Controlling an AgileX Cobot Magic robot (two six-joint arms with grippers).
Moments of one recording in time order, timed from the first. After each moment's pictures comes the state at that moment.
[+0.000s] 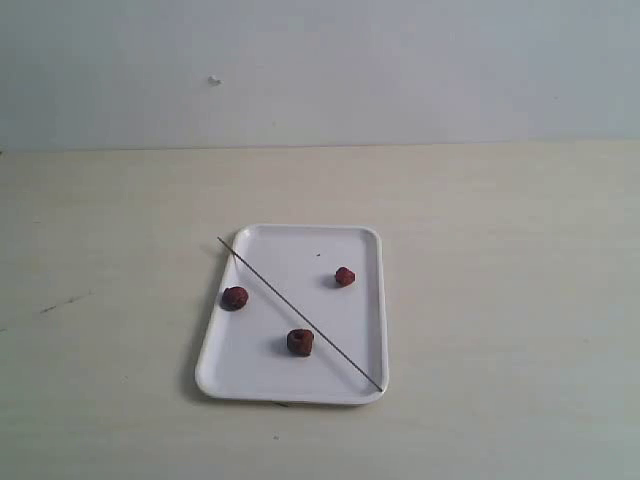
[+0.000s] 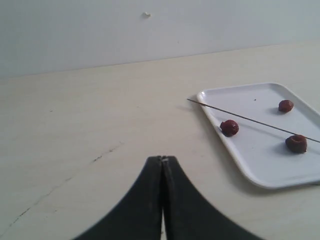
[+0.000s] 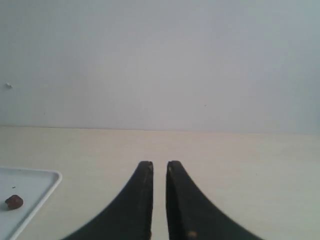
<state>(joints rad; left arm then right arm) -0.10 0.01 0.00 -0.51 0.37 0.52 -0.09 0.01 -0.02 -0.01 0.14 0.01</state>
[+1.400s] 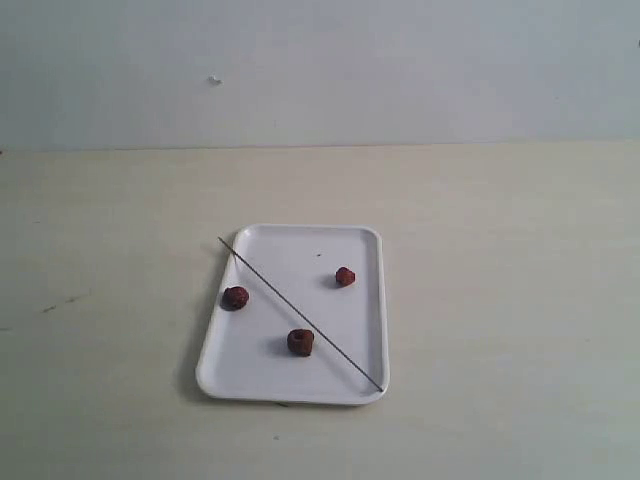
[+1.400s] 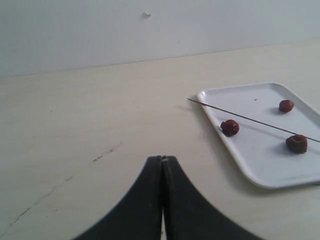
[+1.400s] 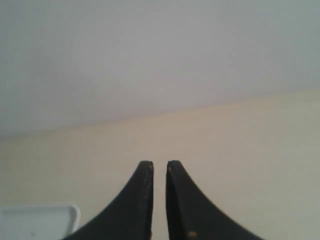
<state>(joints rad) -0.10 0.01 0.00 -0.51 0.37 0.52 -0.09 1.10 -0.81 0.00 0.25 0.23</state>
